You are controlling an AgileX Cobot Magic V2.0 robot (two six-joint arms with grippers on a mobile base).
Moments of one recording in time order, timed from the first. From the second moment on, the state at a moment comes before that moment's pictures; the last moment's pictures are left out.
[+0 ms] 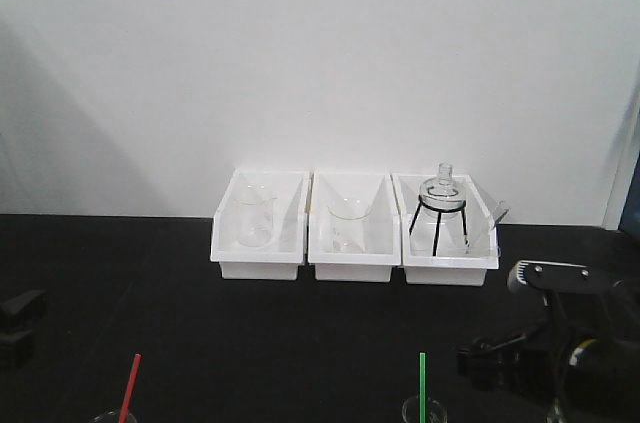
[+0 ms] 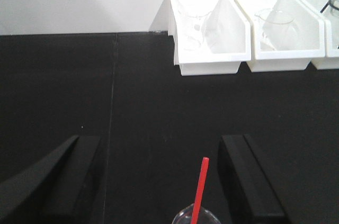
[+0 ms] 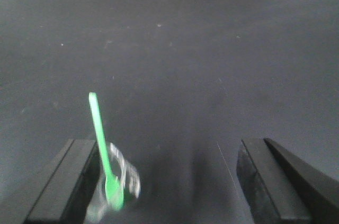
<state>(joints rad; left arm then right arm) -0.17 0.99 -0.74 -0.02 0.22 -0.02 0.21 1.50 -0.83 0.24 0.15 -0.03</state>
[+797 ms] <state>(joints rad) -0.17 0.99 -0.74 -0.02 0.25 -0.02 0.21 1.77 -1.07 0.93 0.32 -0.69</state>
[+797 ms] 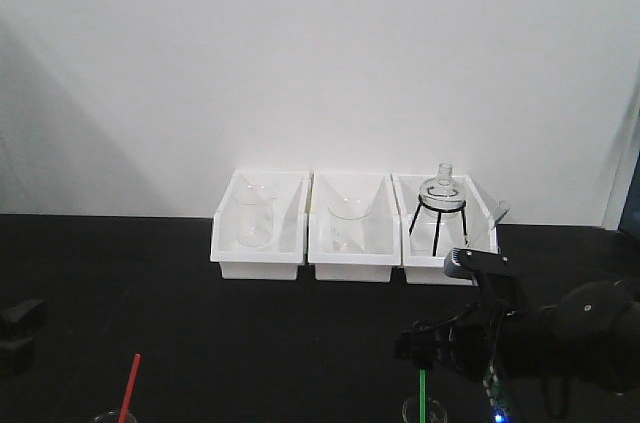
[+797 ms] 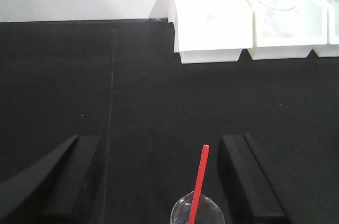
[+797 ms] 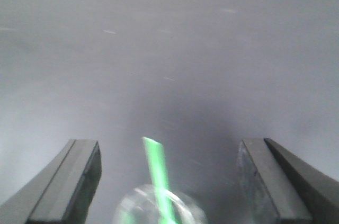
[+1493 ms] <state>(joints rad) -0.17 0.99 -0.74 -0.02 0.26 -0.02 0.21 1.88 -1.07 1.21 0.31 -1.00</state>
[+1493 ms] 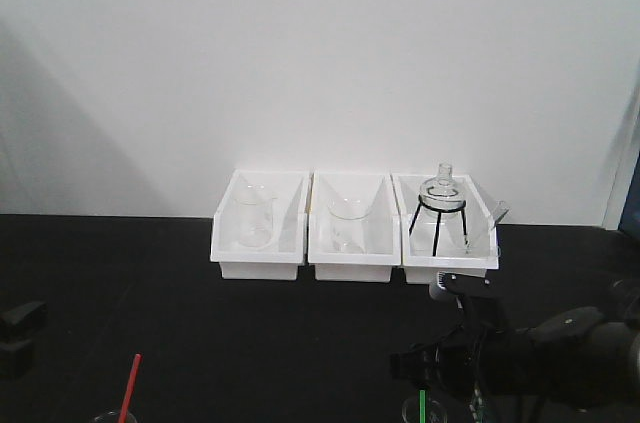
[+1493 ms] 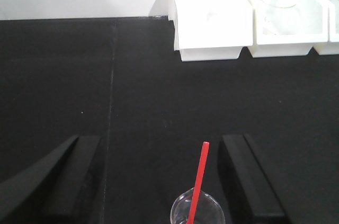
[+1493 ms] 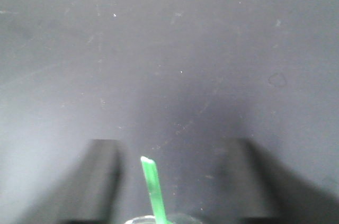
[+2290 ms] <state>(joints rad) -0.17 1.11 -0.74 -0.39 0.34 0.22 0.21 1.88 -1.07 1.22 0.31 -1.00</state>
